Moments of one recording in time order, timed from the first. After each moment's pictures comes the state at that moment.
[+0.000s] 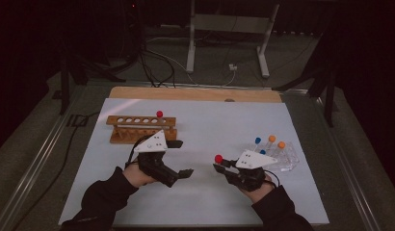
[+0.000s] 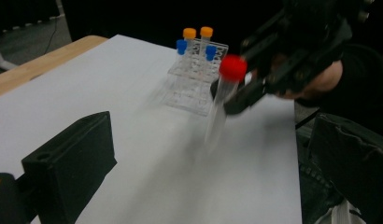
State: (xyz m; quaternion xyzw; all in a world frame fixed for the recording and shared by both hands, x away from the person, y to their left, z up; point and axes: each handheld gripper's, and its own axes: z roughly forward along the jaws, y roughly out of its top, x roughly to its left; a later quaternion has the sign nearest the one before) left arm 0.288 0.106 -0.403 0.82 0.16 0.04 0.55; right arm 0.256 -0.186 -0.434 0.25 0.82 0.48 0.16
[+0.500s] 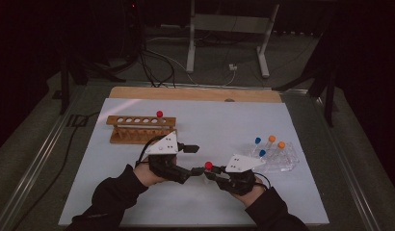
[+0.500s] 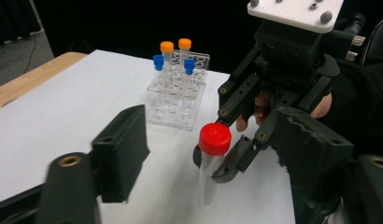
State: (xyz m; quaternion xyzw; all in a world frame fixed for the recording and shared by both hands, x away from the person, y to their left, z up) left arm 0.286 0.081 -0.402 0.82 0.12 0.04 0.56; right arm 0.253 -0.166 -0.444 0.23 0.84 0.48 0.12
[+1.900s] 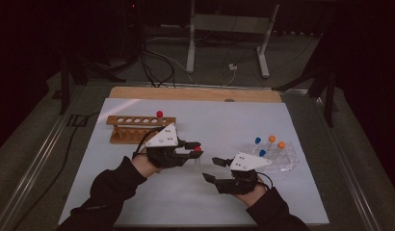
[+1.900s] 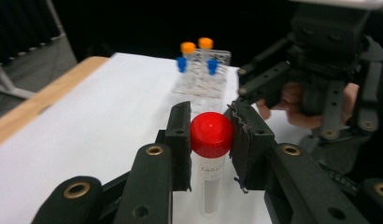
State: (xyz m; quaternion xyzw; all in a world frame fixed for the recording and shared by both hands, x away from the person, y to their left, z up) left arm 0.304 0.092 -0.383 0.83 0.12 0.09 0.54; right arm 0.251 -0.170 -0.437 0.25 0.81 0.52 0.12
